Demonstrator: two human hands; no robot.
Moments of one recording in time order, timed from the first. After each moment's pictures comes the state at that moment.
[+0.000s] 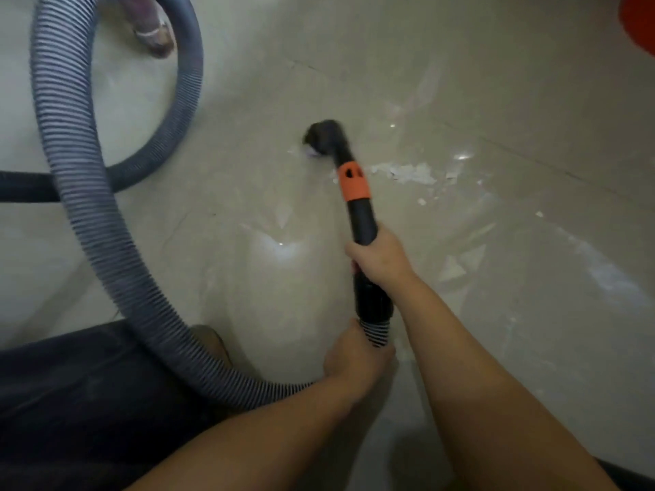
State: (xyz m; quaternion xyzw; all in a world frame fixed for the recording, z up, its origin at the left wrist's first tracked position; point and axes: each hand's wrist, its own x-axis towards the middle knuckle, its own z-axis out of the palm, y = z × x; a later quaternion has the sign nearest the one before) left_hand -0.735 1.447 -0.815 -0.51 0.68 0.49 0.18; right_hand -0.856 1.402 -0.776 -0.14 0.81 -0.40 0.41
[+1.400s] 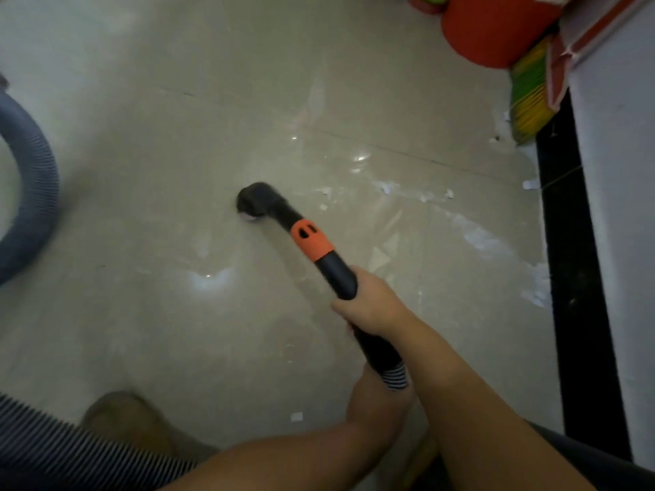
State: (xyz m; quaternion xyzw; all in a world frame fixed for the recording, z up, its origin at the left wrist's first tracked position) left_hand -0.752 1.546 -0.799 -0.35 0.64 0.66 0.19; right_hand -0.874 1.511 -0.755 -0.16 0.86 -0.28 0.40
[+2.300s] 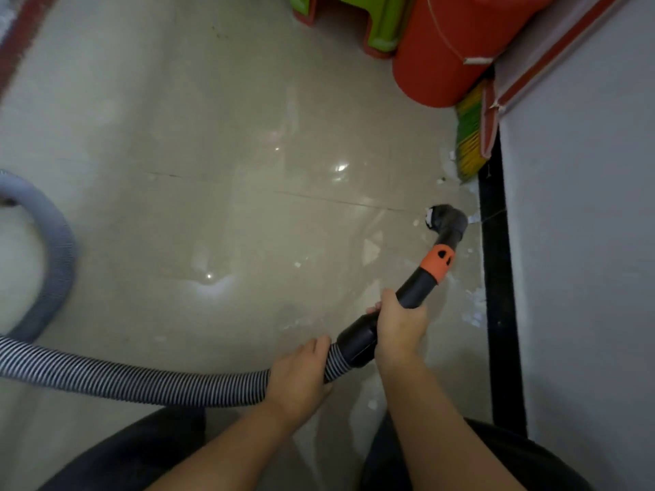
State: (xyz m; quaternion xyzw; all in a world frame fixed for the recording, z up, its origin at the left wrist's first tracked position) left_hand -0.824 1.418 -0.646 -0.09 0.93 0.24 0.27; right_hand -0.938 1.505 -0.615 0.41 0.73 -0.54 0.12
